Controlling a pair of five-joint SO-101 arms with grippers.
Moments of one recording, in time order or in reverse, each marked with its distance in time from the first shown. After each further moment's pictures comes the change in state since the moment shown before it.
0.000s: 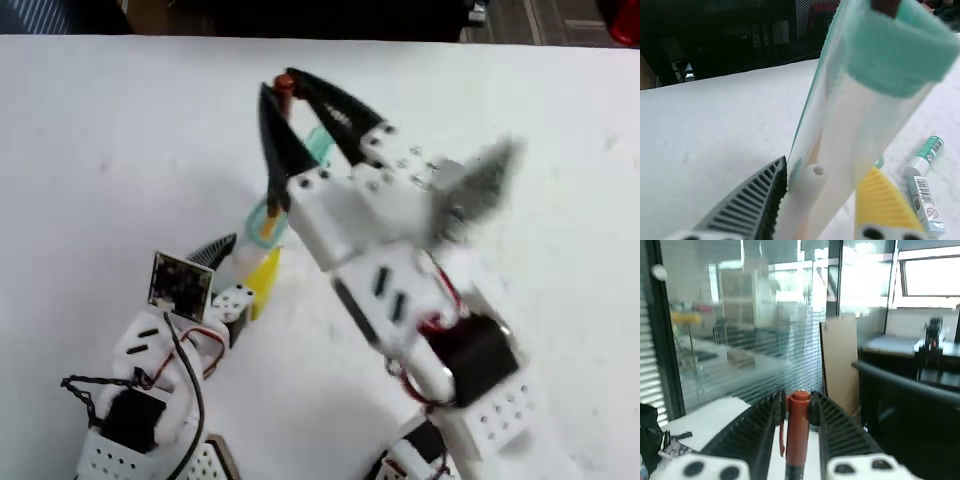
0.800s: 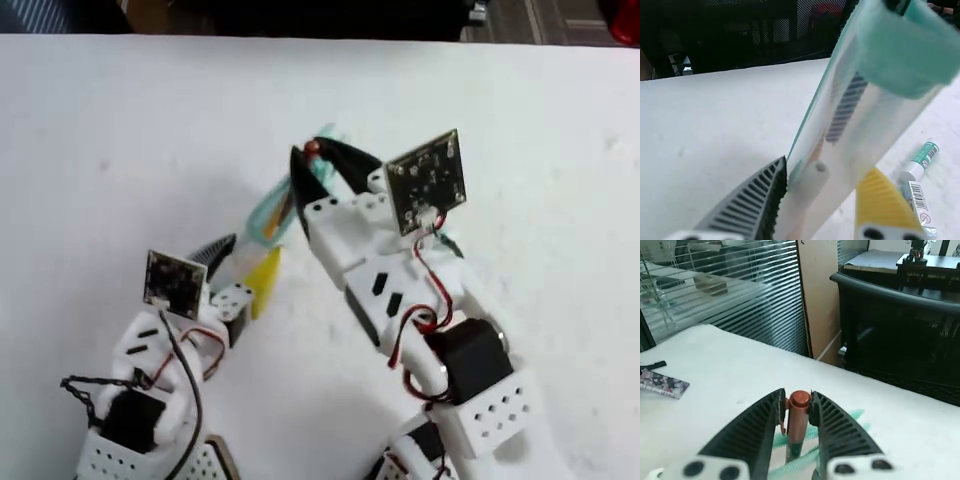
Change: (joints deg) left arm 0.0 0.0 0.0 0.0 3.3; right arm 5.0 -4.1 10.9 12.2 0.3
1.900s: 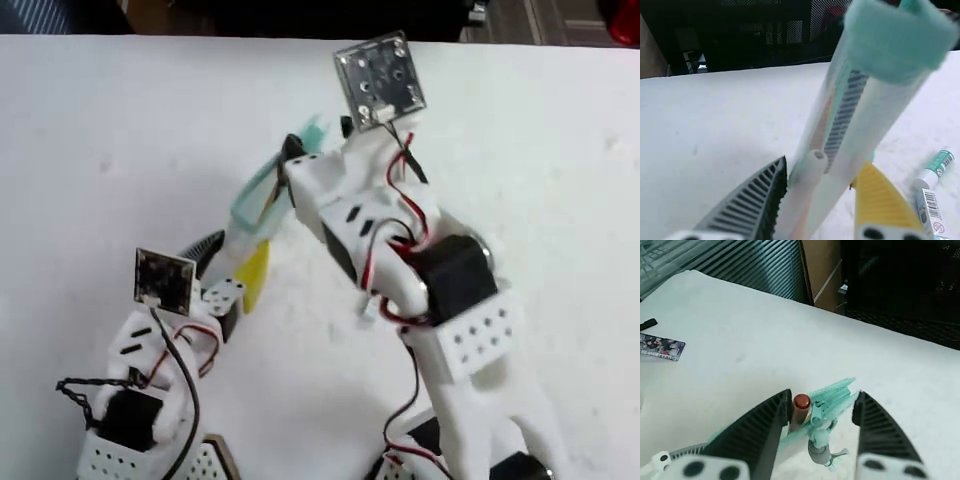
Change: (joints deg) left arm -3.2 0.0 0.0 -0.3 0.4; right arm 0.4 22.2 -31.6 25.7 -2.5
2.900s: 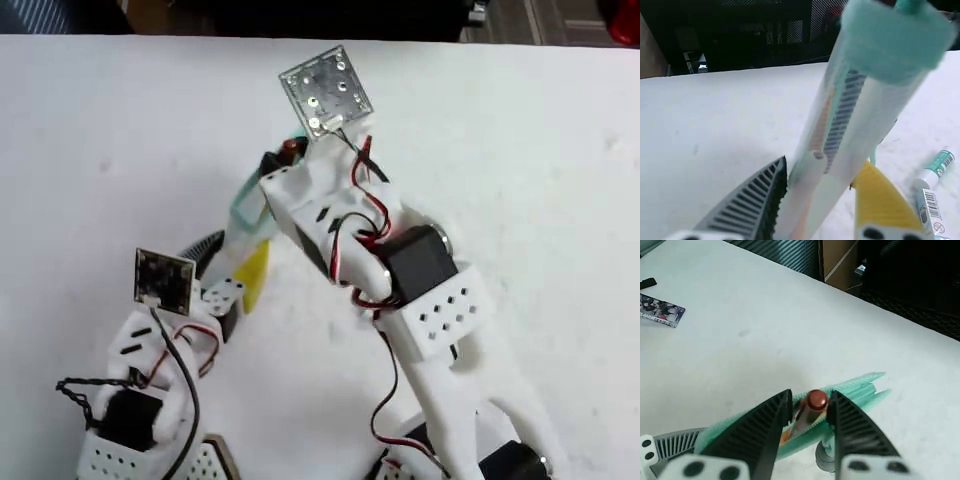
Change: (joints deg) left arm 0.0 0.0 0.0 0.0 0.0; right arm -3.3 3.9 6.6 -5.5 4.8
